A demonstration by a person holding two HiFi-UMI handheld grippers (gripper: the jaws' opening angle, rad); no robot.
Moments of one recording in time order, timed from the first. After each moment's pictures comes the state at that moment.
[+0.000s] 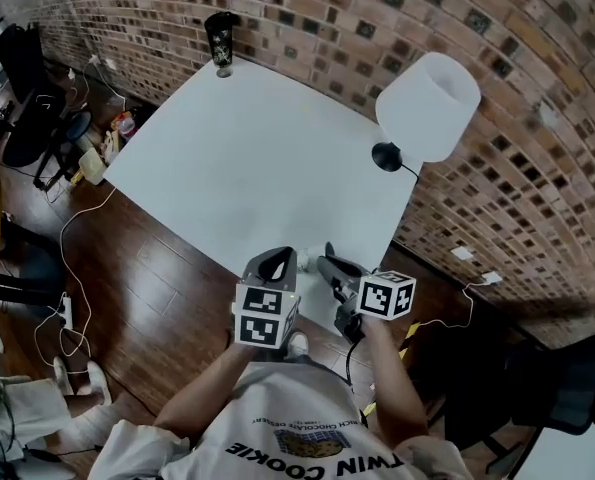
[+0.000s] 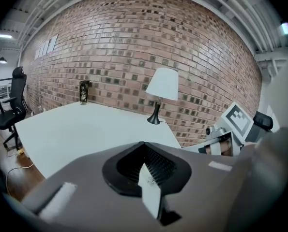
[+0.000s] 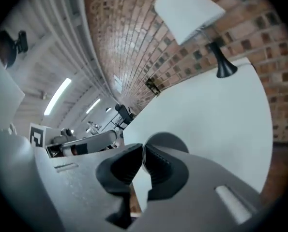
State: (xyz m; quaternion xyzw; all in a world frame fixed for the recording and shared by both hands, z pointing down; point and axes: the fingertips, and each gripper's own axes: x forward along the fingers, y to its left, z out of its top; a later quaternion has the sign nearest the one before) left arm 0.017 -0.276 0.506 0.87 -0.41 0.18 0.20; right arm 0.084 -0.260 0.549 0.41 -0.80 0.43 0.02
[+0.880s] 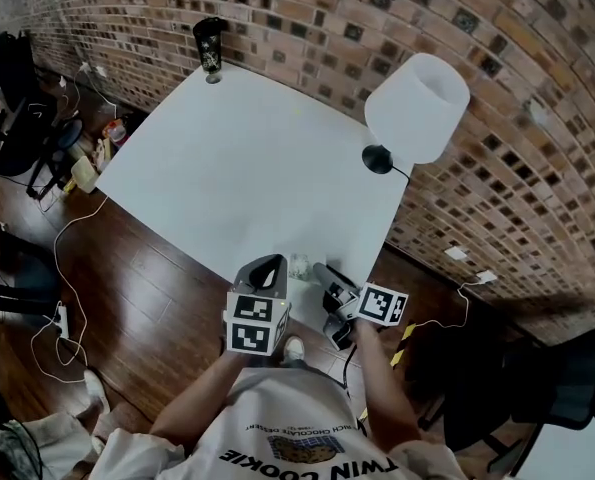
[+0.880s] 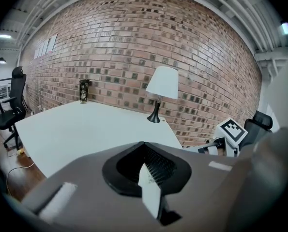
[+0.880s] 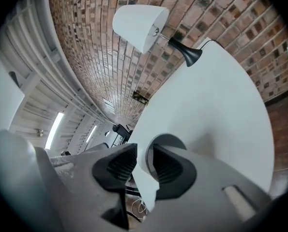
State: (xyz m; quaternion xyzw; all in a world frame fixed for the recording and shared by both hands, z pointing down) left arm 0.016 -0.274 0.510 0.87 -0.41 0.19 0.20; right arm 0.104 -0.254 0.574 0.43 -0.72 0.53 -0.13
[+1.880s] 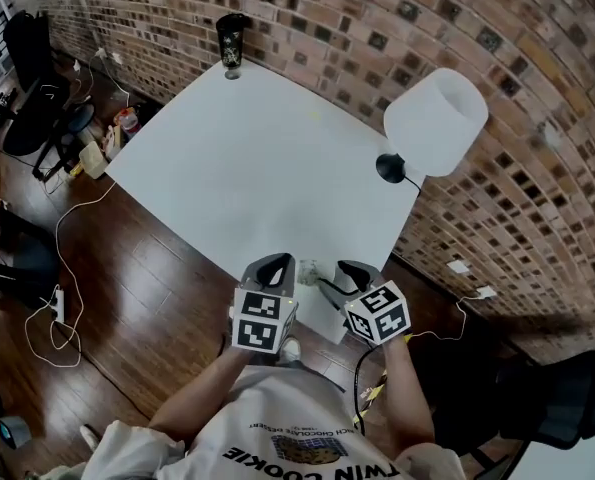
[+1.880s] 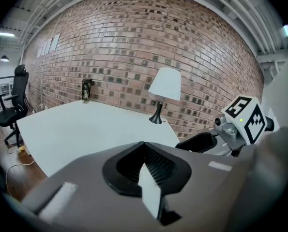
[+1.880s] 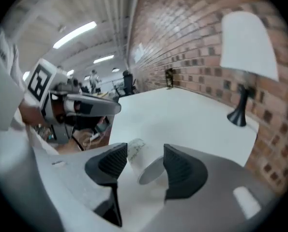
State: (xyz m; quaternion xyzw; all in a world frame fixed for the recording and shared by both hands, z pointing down) left arm 0.011 -0.279 0.511 0.87 -0.41 0.18 0.21; right arm 0.092 -0.245 0.554 0.40 -0.84 0.22 0.30
